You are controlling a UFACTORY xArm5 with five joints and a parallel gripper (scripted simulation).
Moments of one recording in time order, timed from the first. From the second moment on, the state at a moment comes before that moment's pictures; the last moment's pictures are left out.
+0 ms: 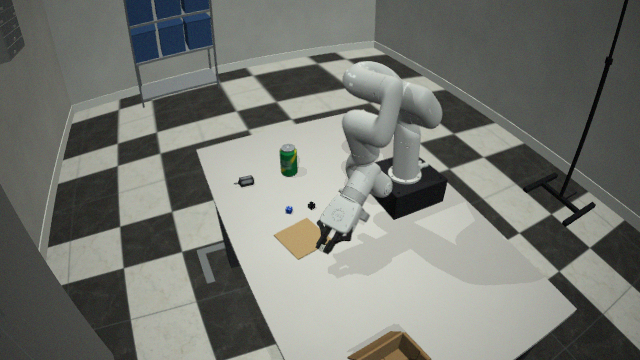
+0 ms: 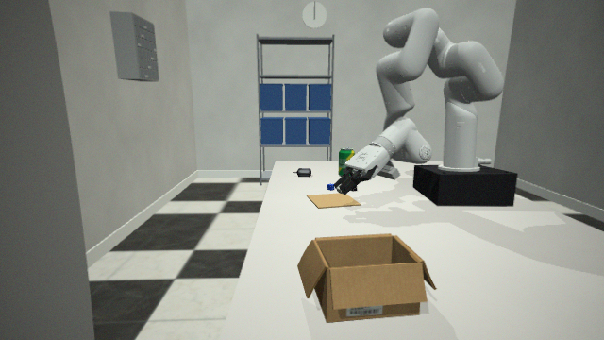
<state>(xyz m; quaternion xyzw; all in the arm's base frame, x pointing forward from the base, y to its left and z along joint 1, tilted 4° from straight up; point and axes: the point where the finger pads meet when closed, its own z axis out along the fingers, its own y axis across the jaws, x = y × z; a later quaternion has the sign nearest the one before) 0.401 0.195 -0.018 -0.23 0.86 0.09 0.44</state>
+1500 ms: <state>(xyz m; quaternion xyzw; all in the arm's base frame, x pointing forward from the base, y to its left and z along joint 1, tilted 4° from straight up) 0.402 0.191 -0.069 -0.22 0.86 0.09 0.44</state>
